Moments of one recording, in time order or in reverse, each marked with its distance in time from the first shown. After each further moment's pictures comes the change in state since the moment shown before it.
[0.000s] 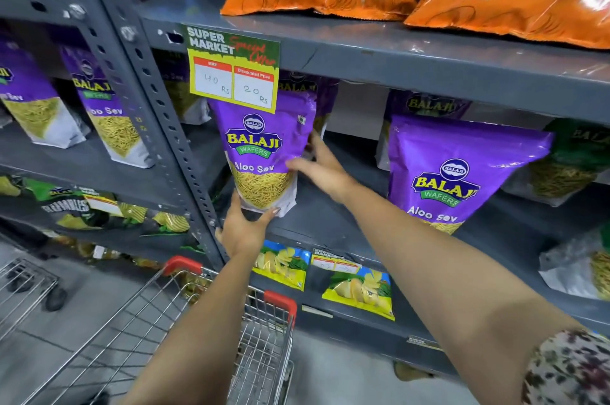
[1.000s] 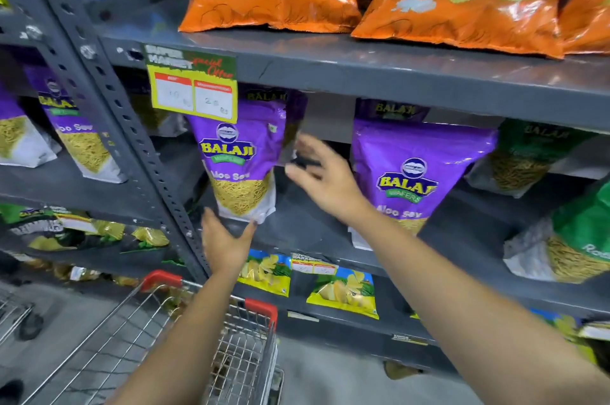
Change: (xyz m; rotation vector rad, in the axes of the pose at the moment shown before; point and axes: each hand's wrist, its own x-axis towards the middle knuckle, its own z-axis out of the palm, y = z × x) left_hand -0.017 -0.001 0.008 0.014 -0.008 -0.012; right_hand -0.078 -0.042 -0.033 -0.178 0.185 -0.201
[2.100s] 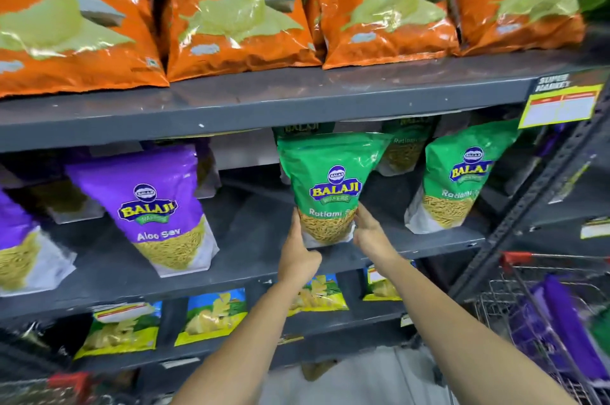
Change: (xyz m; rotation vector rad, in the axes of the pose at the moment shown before) left_hand -0.351 0.228 0.261 -0.058 -0.823 0.291; right_hand -0.243 0.124 -0.389 0.166 0.412 0.468
